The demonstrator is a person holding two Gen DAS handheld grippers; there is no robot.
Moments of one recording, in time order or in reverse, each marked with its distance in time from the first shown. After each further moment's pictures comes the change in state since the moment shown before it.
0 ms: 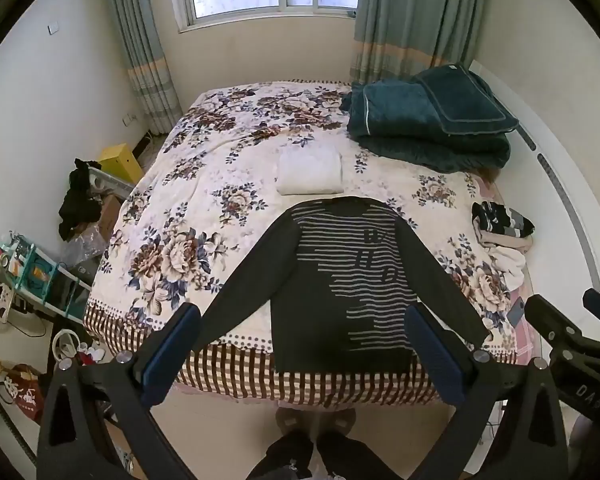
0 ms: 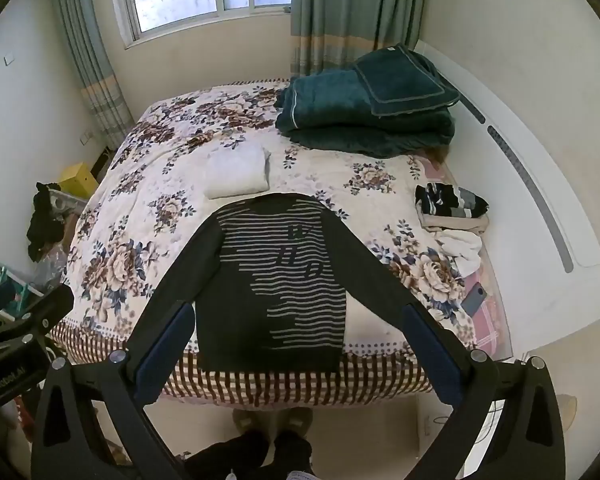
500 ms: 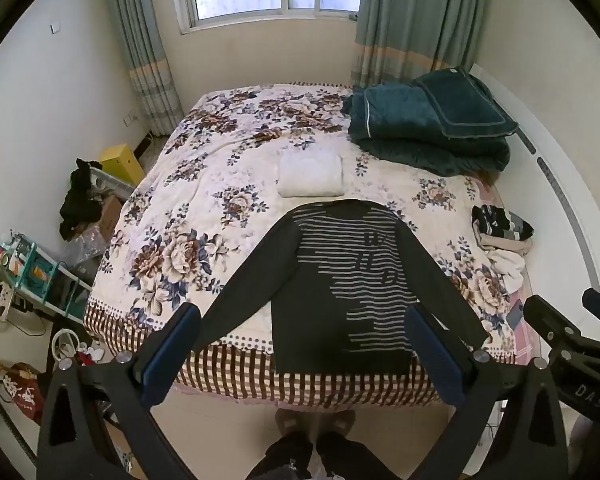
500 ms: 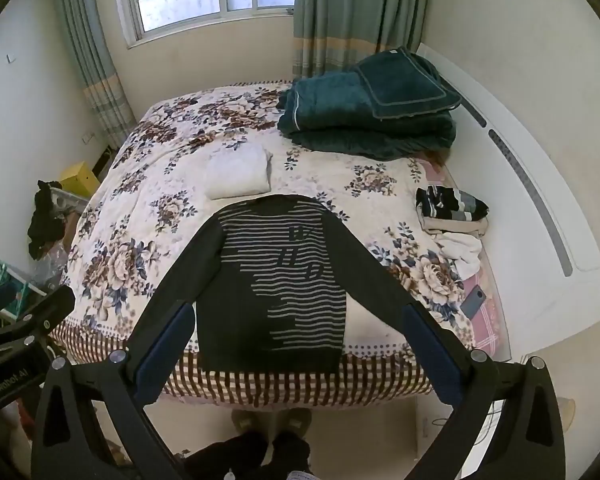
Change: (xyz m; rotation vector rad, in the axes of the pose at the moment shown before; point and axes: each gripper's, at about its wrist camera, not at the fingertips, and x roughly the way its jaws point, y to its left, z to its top) left arm 0.000 0.002 0.002 0.001 -0.003 -0.008; right arm -0.006 0.000 0.003 -0.001 -0.005 0.004
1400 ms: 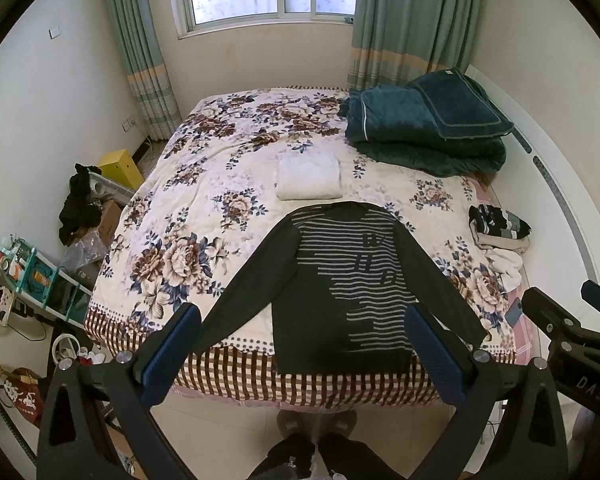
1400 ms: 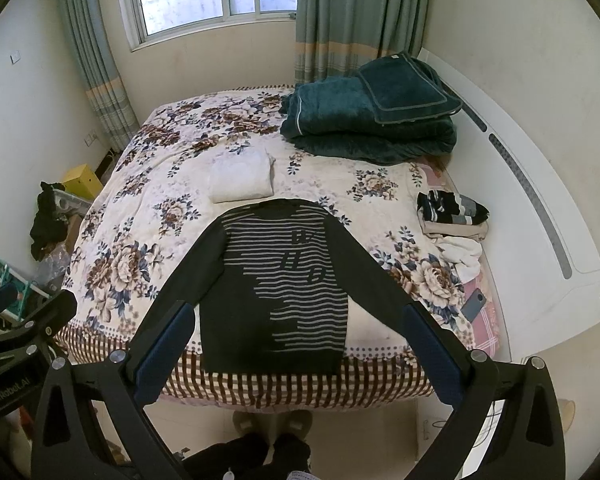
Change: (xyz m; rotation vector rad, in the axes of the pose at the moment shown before) left arm -0.010 0.002 0.000 -0.004 -0.019 0.000; right arm -0.010 0.005 0.004 -0.003 -0.017 -0.006
